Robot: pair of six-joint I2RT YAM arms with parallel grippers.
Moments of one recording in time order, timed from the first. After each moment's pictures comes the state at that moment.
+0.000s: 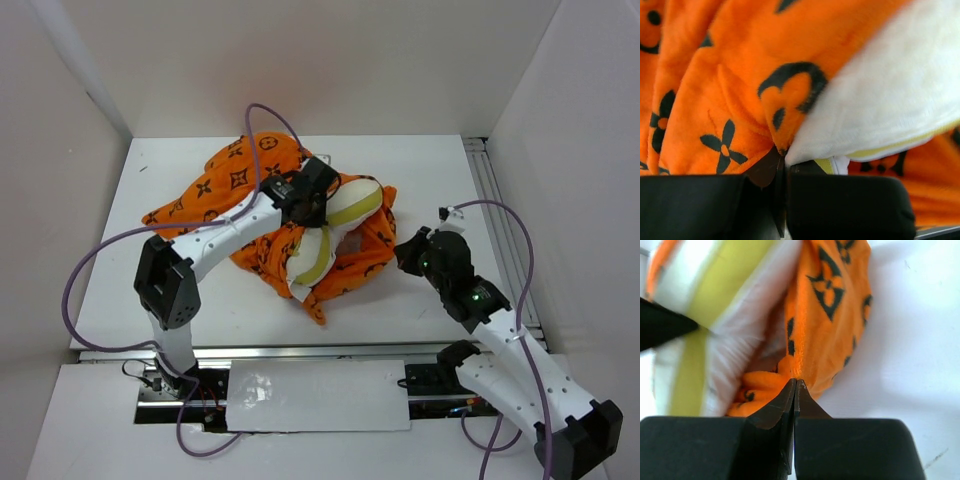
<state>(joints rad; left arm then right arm) -0.70 1.86 1.73 -0.81 -0.26 -0.58 0.45 0.73 0.61 -0.35 0.18 0.68</state>
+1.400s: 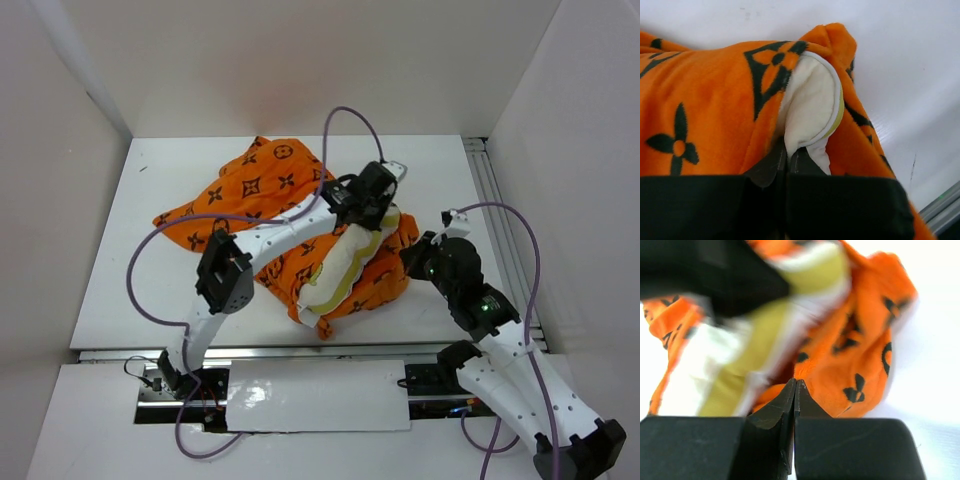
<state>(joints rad) -0.89 2.24 2.17 -0.71 -0.13 -0.27 0.43 0.61 0.61 -0.39 0.13 0.55</state>
